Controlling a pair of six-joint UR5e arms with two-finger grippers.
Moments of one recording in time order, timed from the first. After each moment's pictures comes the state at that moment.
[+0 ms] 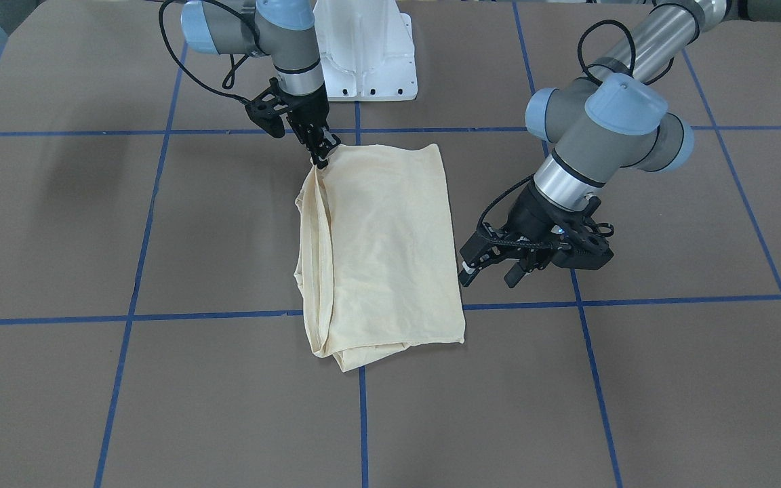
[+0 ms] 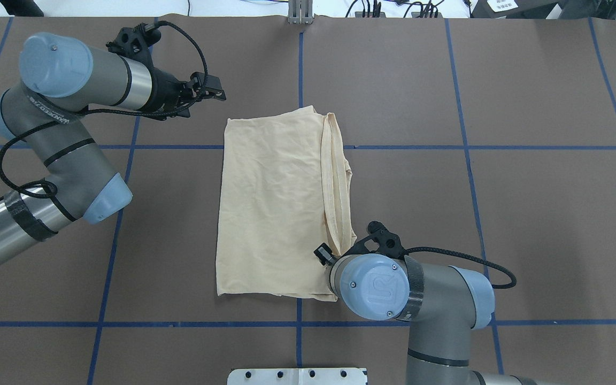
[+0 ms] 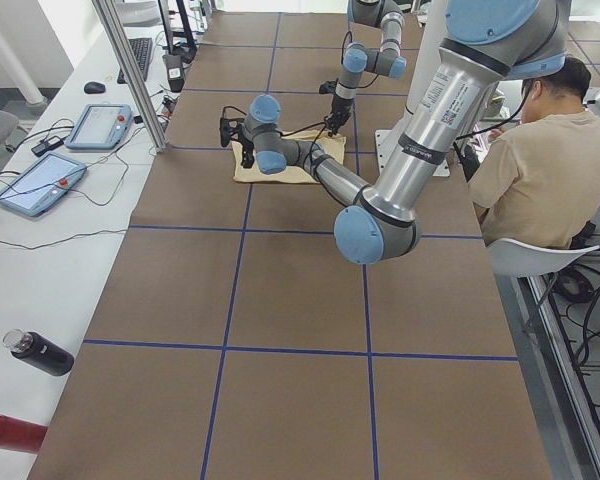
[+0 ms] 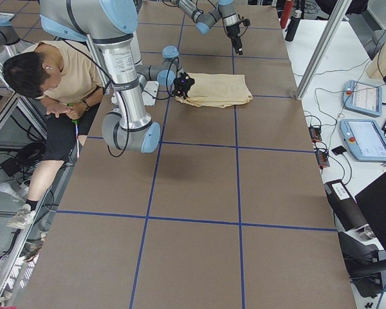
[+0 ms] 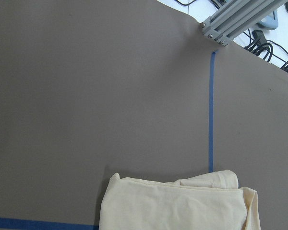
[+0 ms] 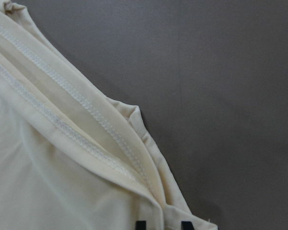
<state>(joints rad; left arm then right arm) -0.81 -2.11 -1.52 -2.33 -1.94 -1.43 0.22 -1.08 1.83 -1.46 1.53 2.26</state>
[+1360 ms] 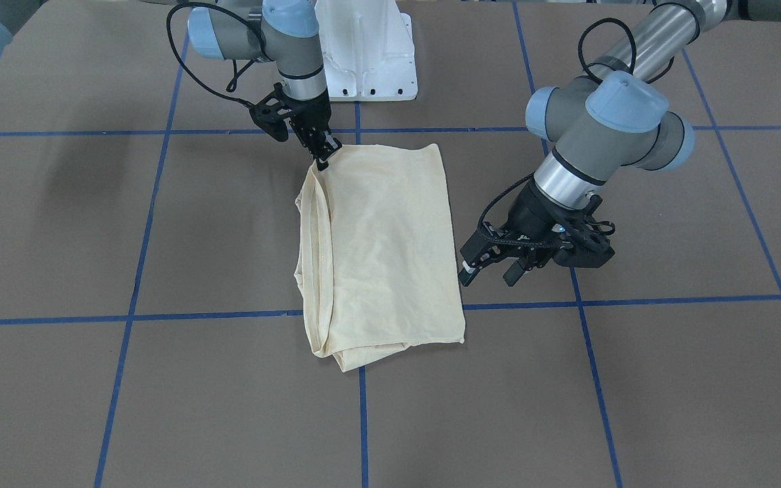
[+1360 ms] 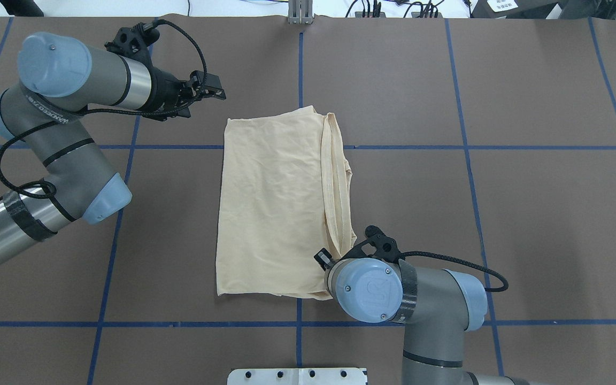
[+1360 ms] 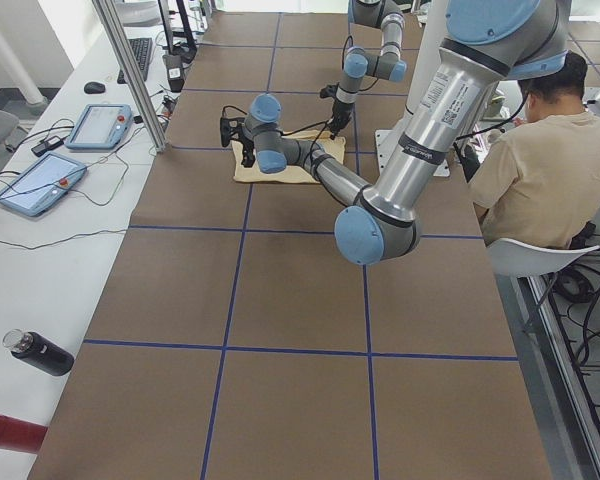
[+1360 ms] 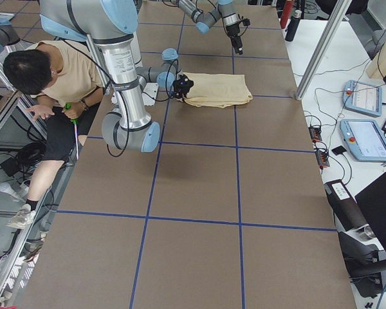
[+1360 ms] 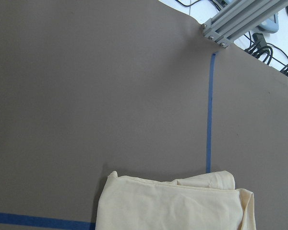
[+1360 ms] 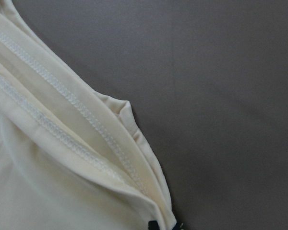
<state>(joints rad) -0.81 -2.10 -1.53 -2.33 -1.94 -1.46 0.21 -1.07 1.80 -1.45 1.52 2.27</state>
